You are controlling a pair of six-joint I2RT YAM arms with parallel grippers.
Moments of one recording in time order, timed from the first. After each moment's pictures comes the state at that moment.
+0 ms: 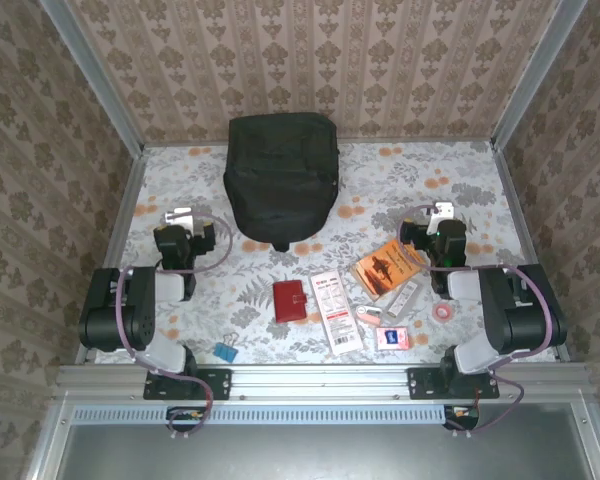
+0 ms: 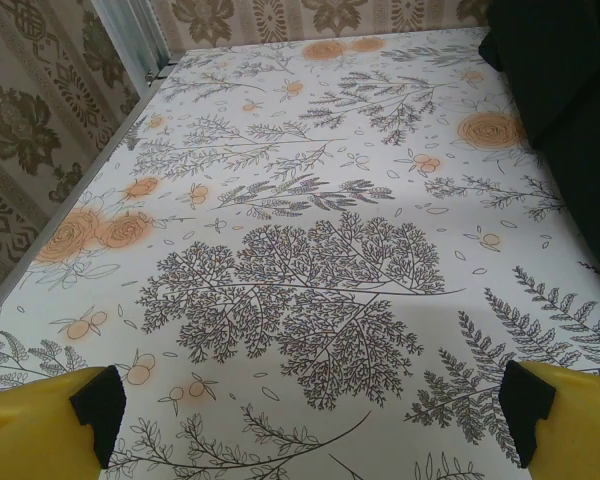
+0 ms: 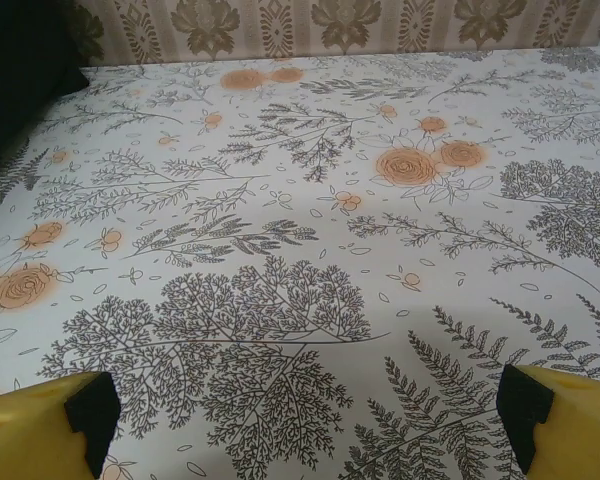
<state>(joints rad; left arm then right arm) -0.04 1.54 0.39 0.78 -0.15 0.07 0.01 1.53 0.40 0.74 0.07 0.04</state>
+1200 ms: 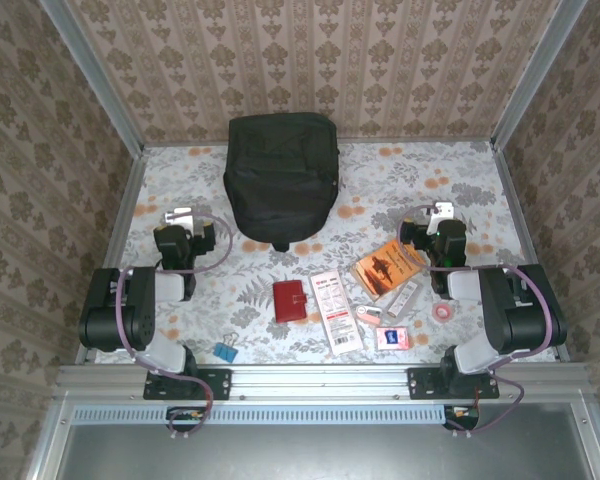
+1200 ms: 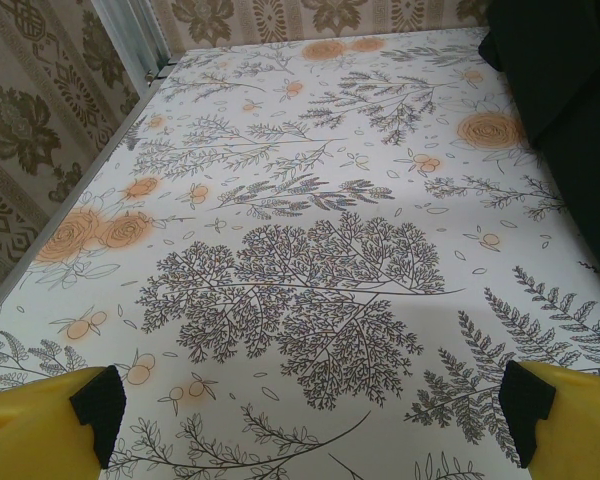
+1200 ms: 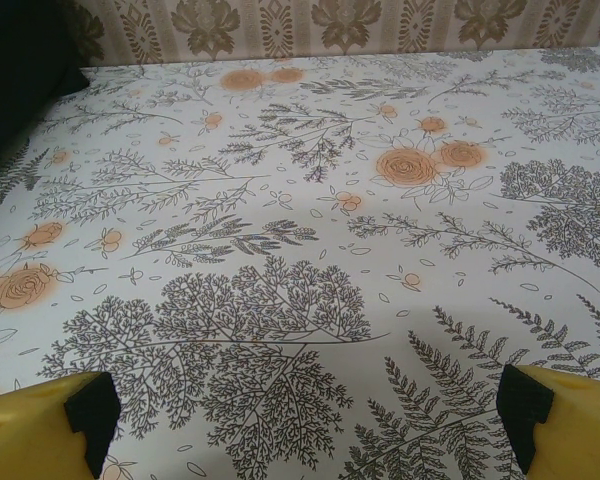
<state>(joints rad) -0.04 1.54 0.39 0.78 -0.15 0.07 0.01 1.53 0.40 0.74 0.07 0.04</state>
